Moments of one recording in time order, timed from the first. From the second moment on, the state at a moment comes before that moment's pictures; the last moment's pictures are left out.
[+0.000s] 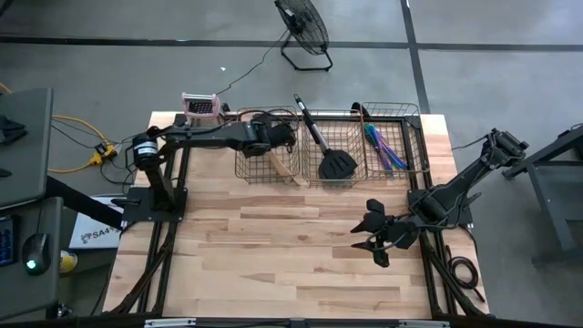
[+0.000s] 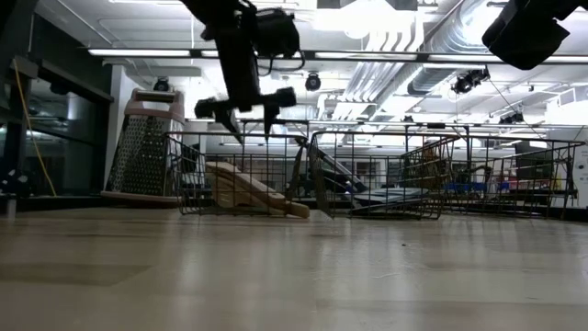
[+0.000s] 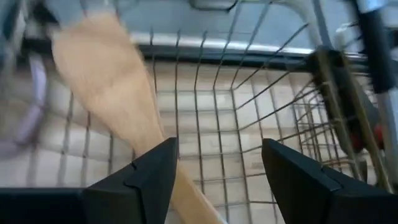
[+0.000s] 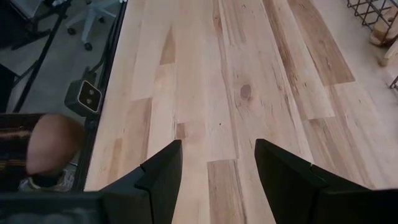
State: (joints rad) left arm 0.30 1.77 1.42 -0.75 -0.63 -1.20; right arm 0.64 1.10 0.73 -0.35 0.36 0.65
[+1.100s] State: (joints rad) left arm -0.35 1.56 1.15 -1.01 -0.82 -0.97; right arm 0.74 0.83 0.38 -0.29 0.88 0.73
